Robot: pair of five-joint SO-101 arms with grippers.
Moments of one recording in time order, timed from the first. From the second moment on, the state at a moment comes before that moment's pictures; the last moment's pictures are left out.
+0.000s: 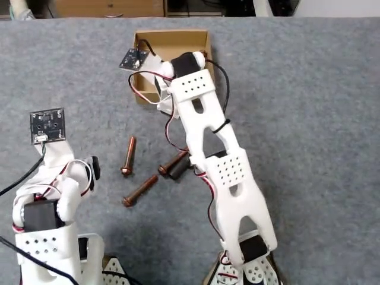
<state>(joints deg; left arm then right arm) -11.8 -72.6 57.3 72.6 -9.4 -25.8 57.9 -71.3 101.0 33.6</state>
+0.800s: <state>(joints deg) -11.8 -72.9 59.5 71.9 -9.9 -22.0 62.2 -64.9 97.1 35.8</state>
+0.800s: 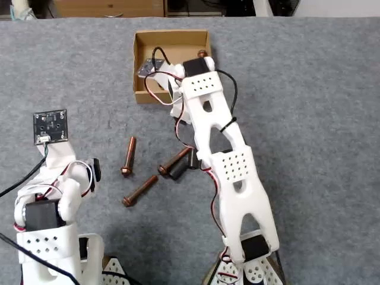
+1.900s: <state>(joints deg) -11.8 -73.3 65.1 66.0 -9.9 -23.9 66.9 -67.2 93.1 38.7</state>
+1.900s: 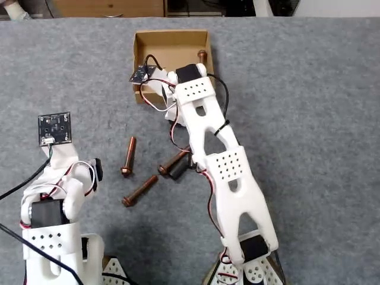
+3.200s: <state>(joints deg) 4.7 -12.2 32.0 68.1 -8.2 -4.7 -13.1 12.4 83.6 36.6</state>
